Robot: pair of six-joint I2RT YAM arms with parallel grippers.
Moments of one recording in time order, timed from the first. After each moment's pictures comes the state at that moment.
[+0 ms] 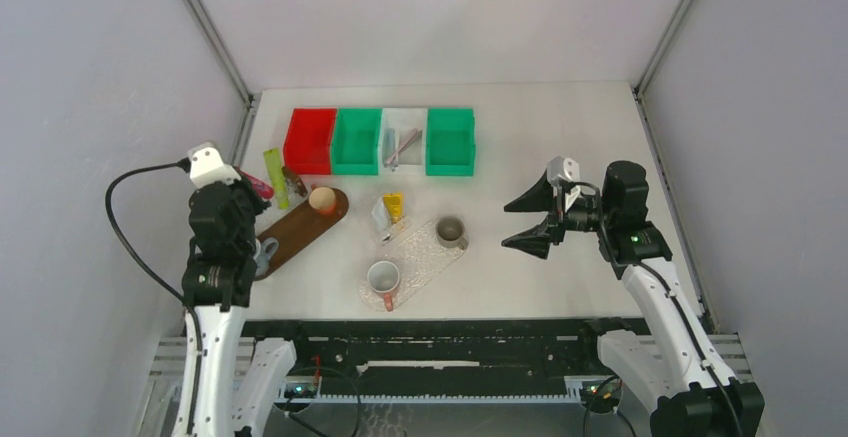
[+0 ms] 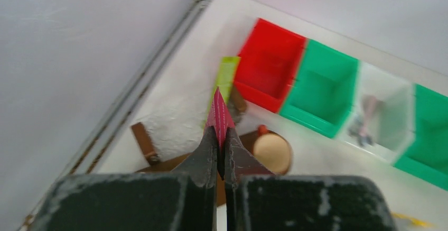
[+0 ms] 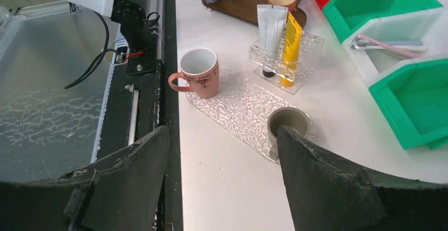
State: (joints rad) left arm -0.02 0.62 0.87 -0.46 -0.31 -0.22; right arm 0.11 0.86 0.71 -0.22 -1.31 -0.22
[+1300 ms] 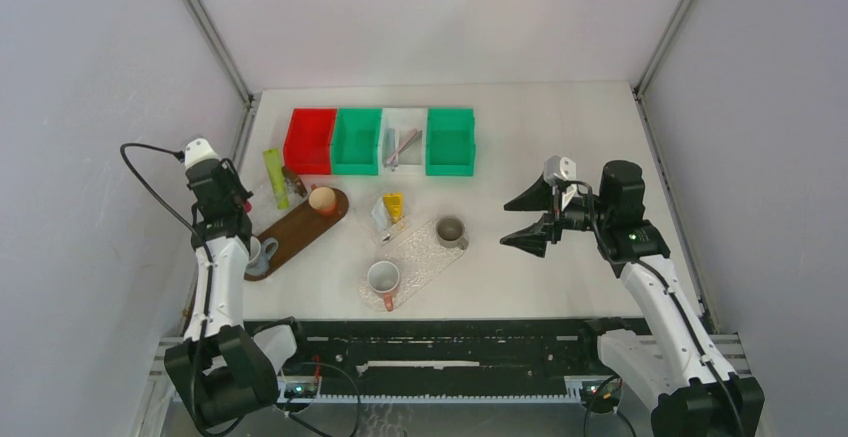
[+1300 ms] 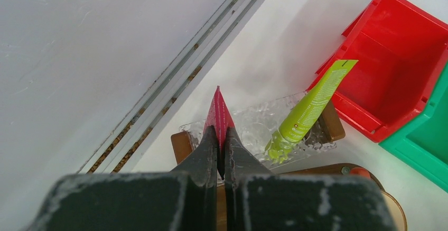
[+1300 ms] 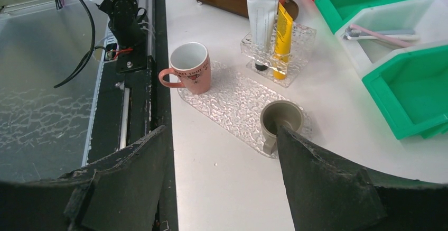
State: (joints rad) left arm 0.34 1.04 0.75 -0.11 -0.23 -0.16; right arm 0.12 0.87 0.71 -0.24 -1.26 -0.25
